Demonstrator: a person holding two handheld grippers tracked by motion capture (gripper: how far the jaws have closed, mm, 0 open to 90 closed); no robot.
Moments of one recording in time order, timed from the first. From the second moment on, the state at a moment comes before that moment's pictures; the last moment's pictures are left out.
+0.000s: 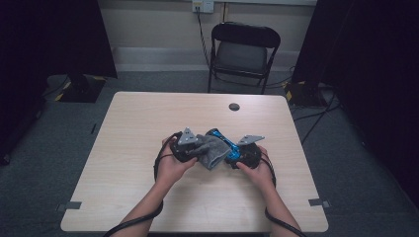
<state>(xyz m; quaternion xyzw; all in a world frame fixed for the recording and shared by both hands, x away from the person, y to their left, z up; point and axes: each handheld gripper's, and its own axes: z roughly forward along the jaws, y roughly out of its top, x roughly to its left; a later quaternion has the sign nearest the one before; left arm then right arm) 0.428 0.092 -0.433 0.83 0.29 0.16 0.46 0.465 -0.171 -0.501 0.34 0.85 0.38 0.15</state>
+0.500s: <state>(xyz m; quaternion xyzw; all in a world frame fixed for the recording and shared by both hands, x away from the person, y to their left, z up) 0.460 0.021 -0.452 0.85 0.28 0.19 0.40 0.464 -0.171 -0.501 0.34 0.85 0.38 0.15</state>
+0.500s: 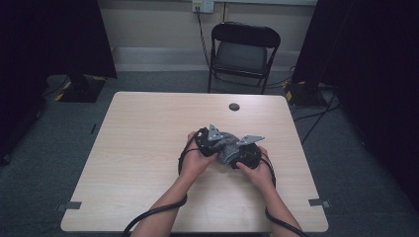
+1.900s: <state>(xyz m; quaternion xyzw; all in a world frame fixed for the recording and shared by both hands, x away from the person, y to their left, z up) 0.472 0.022 -0.462 0.85 0.29 0.20 0.39 0.463 -0.171 -0.501 0.34 0.84 0.38 0.15</state>
